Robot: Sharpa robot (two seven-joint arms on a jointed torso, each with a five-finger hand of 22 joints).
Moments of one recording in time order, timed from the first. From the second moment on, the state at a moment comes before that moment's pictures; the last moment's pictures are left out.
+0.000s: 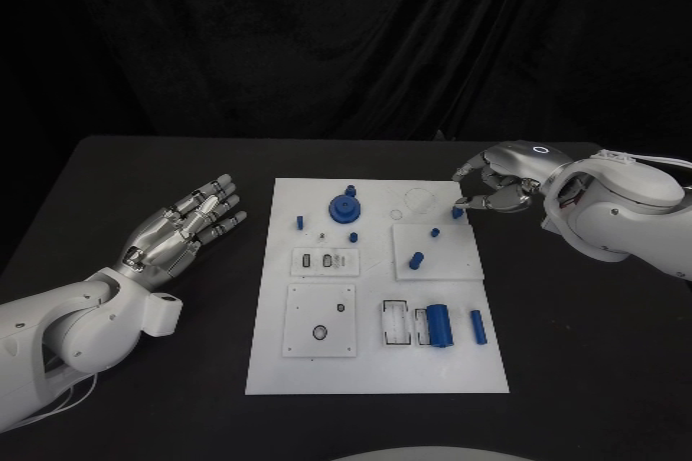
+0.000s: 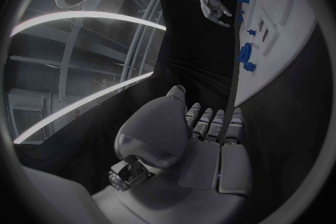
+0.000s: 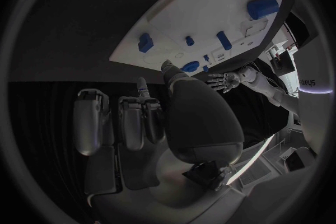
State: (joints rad) left arm 1.22 -0.95 -0.21 1.46 -0.08 0.12 0.68; left_hand 1.44 0.28 -0.16 0.26 0.48 0.25 0.01 0.03 0.03 0.11 0.11 0.10 0.03 0.10 0.14 0.03 0.04 0.16 0.09 0.25 0.06 0.03; right arm 1.48 -1.24 -0.25 1.71 -1.57 -0.33 -0.17; right_hand 1.27 -0.07 0.18 0.19 0.08 0.77 0.10 0.08 0.28 1.46 0.00 1.57 1.31 1.47 -0.05 1.57 1.31 0.04 1.46 0.06 1.44 1.31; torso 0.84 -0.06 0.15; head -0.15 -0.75
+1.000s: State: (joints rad) left arm 1.22 -0.95 -0.21 1.45 -0.08 0.12 0.68; left_hand 1.44 0.28 -0.16 0.26 0.48 0.25 0.01 0.03 0.03 0.11 0.11 0.10 0.03 0.10 0.14 0.03 0.04 0.16 0.09 0.25 0.06 0.03; right arm 1.43 -1.21 -0.25 1.67 -1.56 -0.31 -0.20; right_hand 1.33 -0.09 0.18 0.19 0.14 0.78 0.10 0.08 0.28 1.46 0.00 1.57 1.31 1.47 -0.05 1.57 1.31 0.04 1.46 0.06 1.41 1.31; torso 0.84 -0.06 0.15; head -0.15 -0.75
